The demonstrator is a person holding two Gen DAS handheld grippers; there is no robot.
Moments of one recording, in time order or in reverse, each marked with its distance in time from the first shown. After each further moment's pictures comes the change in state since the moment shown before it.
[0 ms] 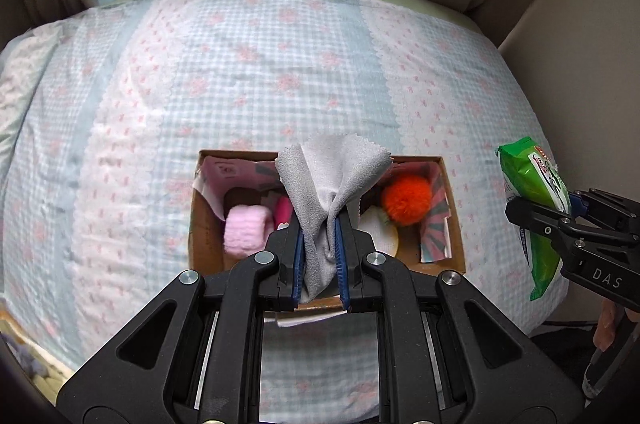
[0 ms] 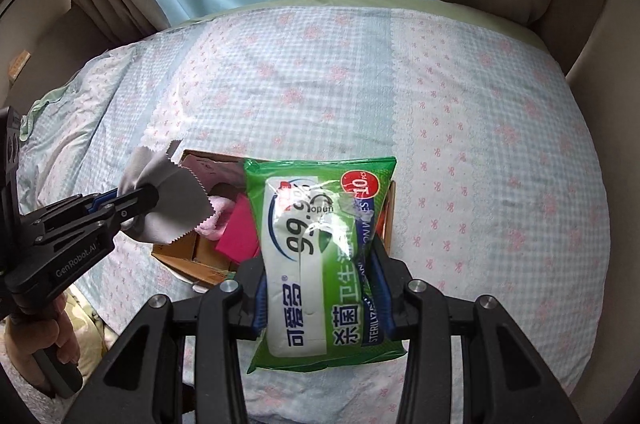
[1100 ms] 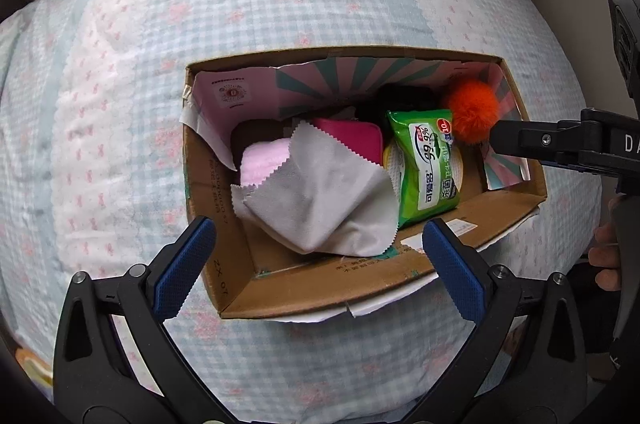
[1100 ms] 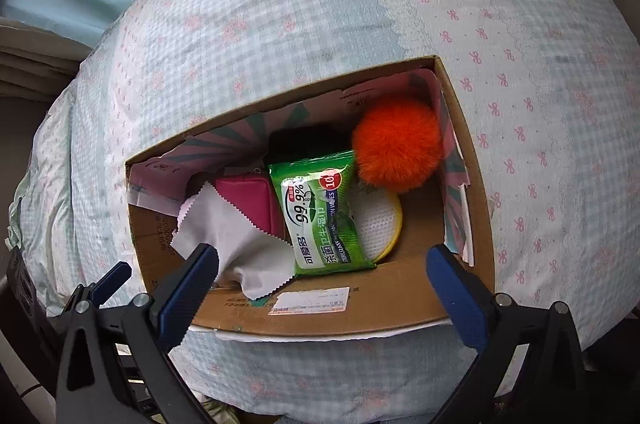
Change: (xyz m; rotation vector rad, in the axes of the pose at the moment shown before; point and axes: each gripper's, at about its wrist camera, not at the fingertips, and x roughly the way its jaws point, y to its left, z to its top) left arm 0.096 0.052 -0.037 0.129 0.236 -0.008; right arm 0.122 -0.002 -0.008 0.408 0.243 0.046
